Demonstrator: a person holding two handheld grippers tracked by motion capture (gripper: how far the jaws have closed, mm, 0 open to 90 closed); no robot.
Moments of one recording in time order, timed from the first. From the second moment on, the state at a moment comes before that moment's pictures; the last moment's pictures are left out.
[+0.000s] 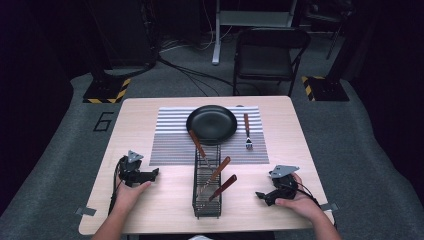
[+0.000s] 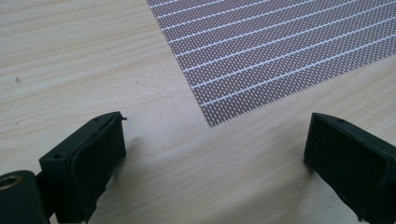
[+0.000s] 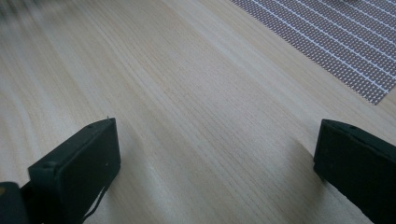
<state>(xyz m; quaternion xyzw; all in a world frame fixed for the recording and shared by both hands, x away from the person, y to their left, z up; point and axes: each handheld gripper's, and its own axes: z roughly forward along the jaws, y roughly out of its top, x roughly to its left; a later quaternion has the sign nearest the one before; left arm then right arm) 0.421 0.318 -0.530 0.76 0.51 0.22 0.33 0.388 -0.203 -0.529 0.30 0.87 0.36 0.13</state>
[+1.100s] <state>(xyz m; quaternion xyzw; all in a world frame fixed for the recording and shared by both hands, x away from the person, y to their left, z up) 0.413 0.312 -0.521 0.76 0.52 0.21 0.33 0.389 -0.203 -0.529 0.30 0.87 0.36 0.13</state>
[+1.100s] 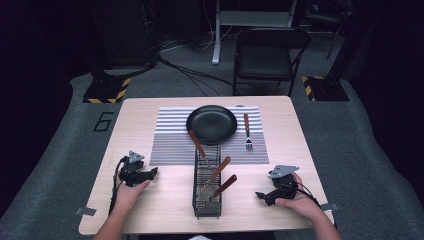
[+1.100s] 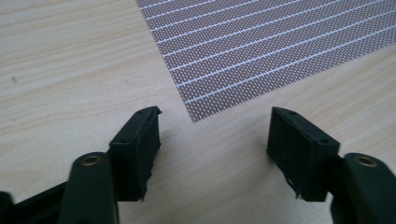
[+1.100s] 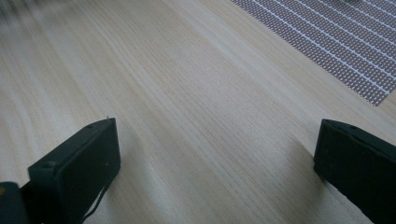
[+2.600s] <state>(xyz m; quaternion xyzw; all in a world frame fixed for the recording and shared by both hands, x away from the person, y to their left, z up) 0.406 0.273 -0.478 0.77 0.48 0.17 0.37 0.389 -0.203 -0.529 0.30 0.87 0.36 0.13</state>
